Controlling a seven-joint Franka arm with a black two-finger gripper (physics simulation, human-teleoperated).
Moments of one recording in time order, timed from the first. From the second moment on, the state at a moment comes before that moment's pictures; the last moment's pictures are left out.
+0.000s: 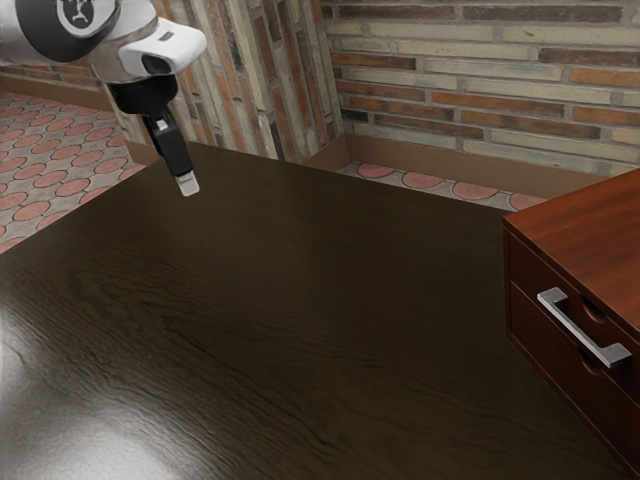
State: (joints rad) arm -0.11 0.16 0.38 -1.15 -0.03 1.40 0.75
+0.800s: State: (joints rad) arm -0.22 -0.31 0.19 -1.81 0.05 1.55 1.22
